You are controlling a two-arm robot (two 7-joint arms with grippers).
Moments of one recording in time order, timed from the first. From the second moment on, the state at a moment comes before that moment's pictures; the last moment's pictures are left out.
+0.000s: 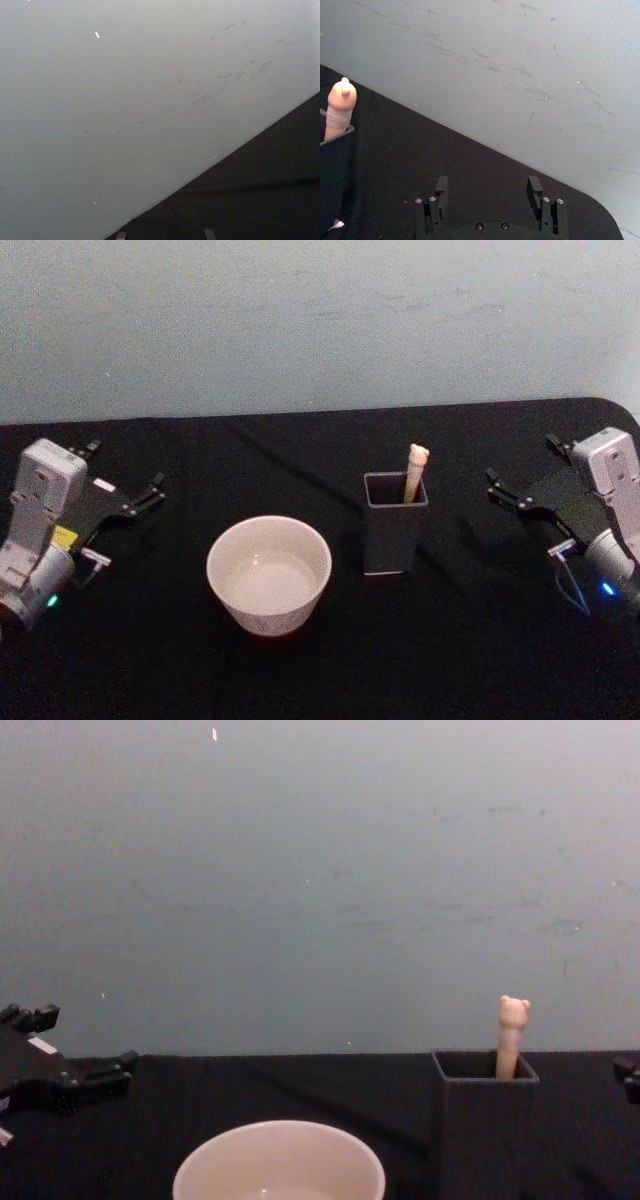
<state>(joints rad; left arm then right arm) -0.20 0.60 0.45 -1.41 -0.25 -0.12 0.03 0.20 0.60 -0.45 -1.41 0.25 -0.12 -0.03</state>
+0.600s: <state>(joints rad) -0.20 0.60 0.45 -1.41 -0.25 -0.12 0.03 0.20 0.60 -0.45 -1.41 0.25 -0.12 -0.03</state>
